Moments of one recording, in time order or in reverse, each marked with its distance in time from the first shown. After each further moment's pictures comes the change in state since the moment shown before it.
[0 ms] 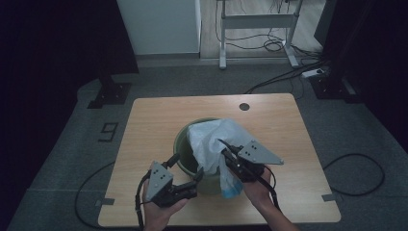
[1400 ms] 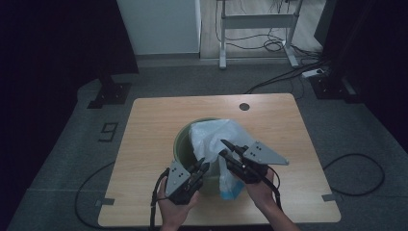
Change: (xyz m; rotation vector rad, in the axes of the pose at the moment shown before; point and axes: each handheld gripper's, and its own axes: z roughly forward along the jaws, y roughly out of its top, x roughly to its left) left arm -0.011 -0.009 0.027 0.015 -0.055 -0.005; right arm -0.005 -0.005 -0.008 -0.011 0.039 0.041
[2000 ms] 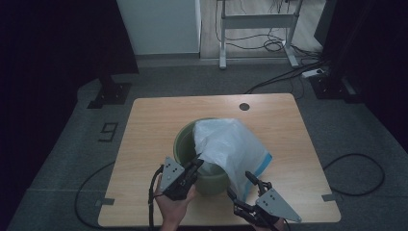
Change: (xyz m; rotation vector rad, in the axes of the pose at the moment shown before) left arm 0.009 0.003 0.000 -0.037 0.035 -0.065; right arm 0.040 -0.077 -0.066 -0.009 -0.193 -0.005
